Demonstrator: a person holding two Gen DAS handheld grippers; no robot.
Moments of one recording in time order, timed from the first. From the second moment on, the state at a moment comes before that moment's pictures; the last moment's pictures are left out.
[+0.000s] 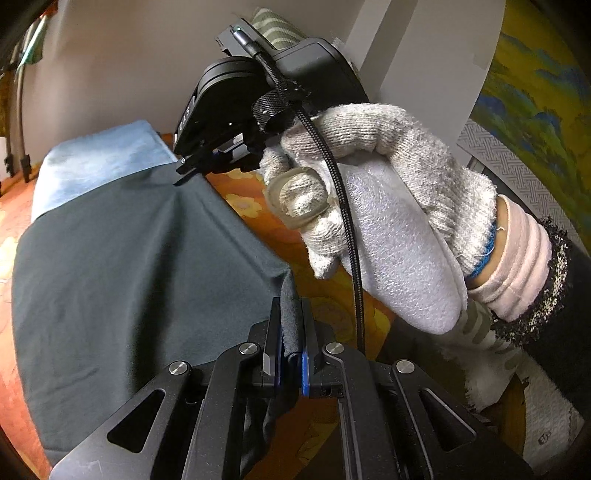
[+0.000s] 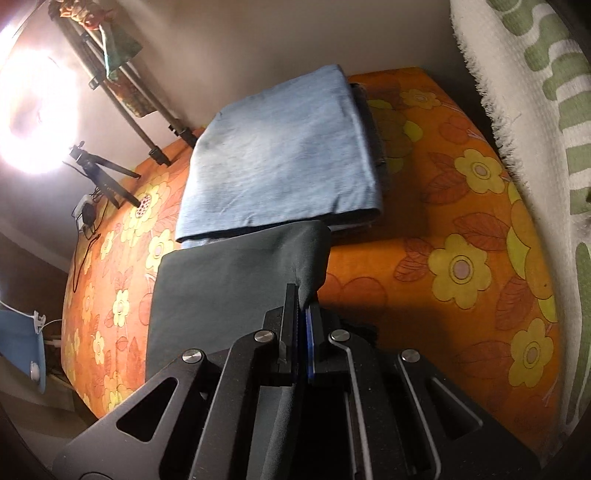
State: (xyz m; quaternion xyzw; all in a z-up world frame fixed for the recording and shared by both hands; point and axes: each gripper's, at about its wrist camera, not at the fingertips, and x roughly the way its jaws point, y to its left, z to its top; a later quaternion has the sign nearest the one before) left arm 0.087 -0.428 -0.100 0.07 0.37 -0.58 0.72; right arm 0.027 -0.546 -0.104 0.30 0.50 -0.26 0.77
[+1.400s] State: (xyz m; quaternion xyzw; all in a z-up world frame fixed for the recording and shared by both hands) left arm 0.152 -0.289 -0.022 0.08 0.38 -0.49 0.78; right arm -0.046 -0.480 -0.005 0.24 0.42 -0.33 0.81
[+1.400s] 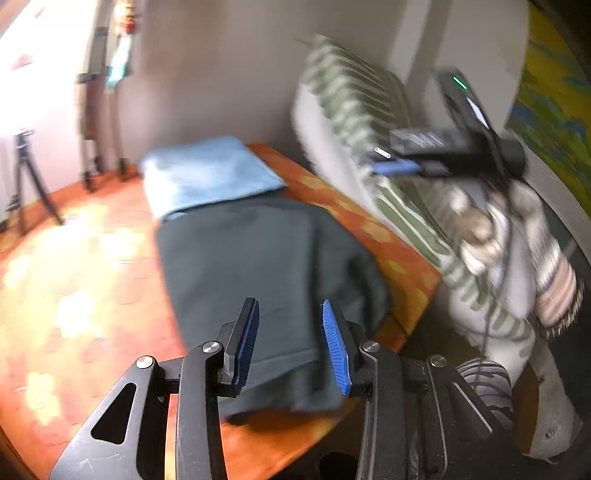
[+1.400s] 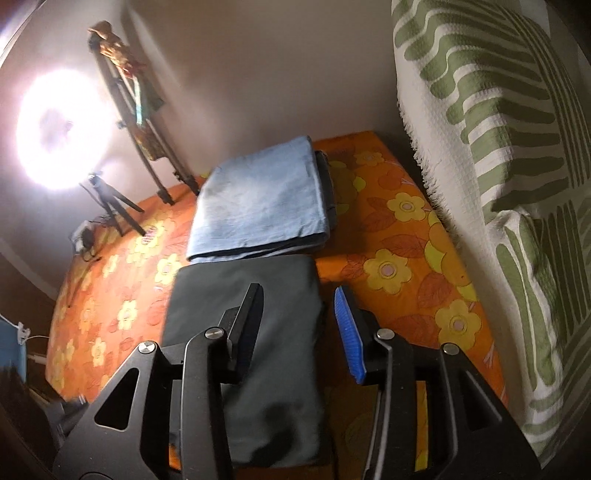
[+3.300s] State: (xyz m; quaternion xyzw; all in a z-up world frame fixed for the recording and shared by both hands) left arm 0.207 -0.281 -0.056 0.01 0.45 -0.41 0.79; right arm -0.064 -0.449 -0.072 0.30 0.45 -0.30 0.79
